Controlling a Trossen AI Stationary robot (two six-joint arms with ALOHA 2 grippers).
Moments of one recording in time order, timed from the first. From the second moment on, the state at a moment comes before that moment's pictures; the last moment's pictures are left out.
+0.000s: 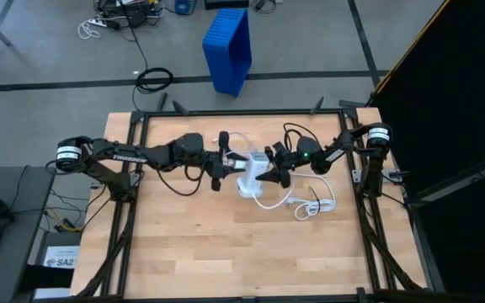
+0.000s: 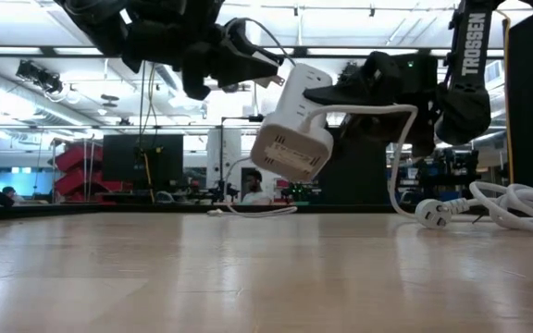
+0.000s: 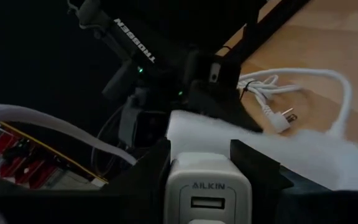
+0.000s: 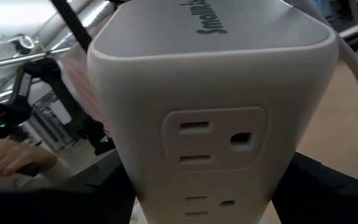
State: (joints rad) left arm 0.17 1.41 0.75 0.51 0.21 0.81; right arm -0.30 1.87 0.50 1.47 -0.64 0.54
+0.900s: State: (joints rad) left arm 0.15 1.40 0.76 0.51 0.27 0.78; right arm -0.26 1.87 0.57 1.49 -0.65 0.60
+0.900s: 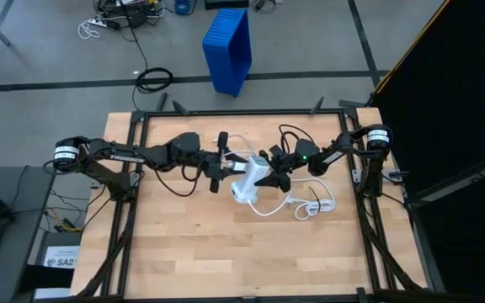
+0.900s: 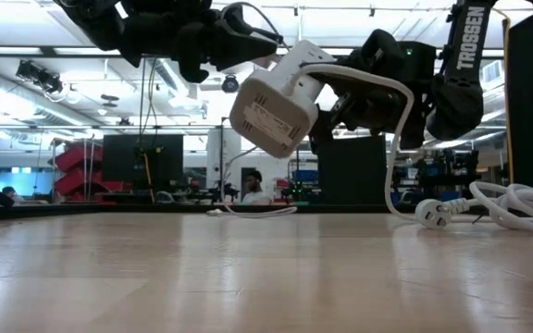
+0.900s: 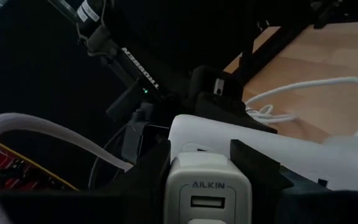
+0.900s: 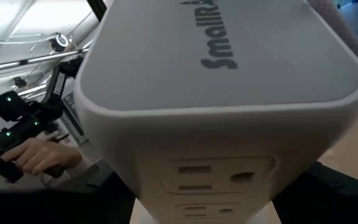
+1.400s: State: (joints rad) left arm 0.15 1.41 0.76 0.46 0.31 0.78; right arm -0.26 1.87 0.57 1.44 -0.71 0.63
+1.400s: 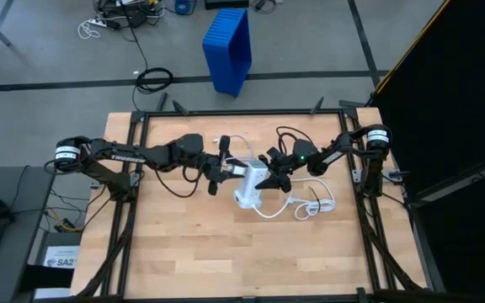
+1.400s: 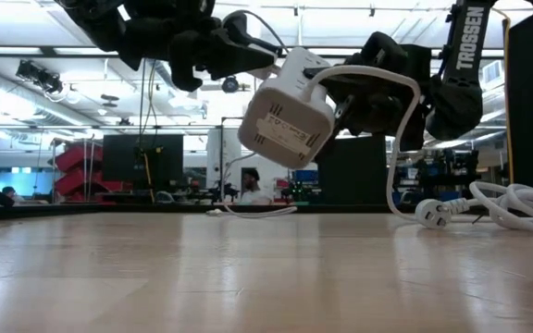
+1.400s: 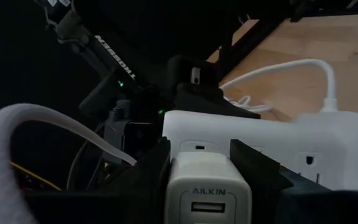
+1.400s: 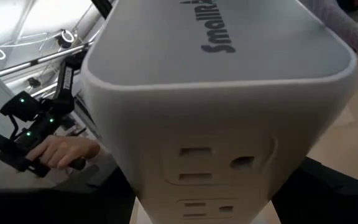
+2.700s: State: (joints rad) left arm 0.14 1.33 0.75 0.43 0.17 0.60; right arm -0.25 1.87 0.64 1.43 -0.65 0.62
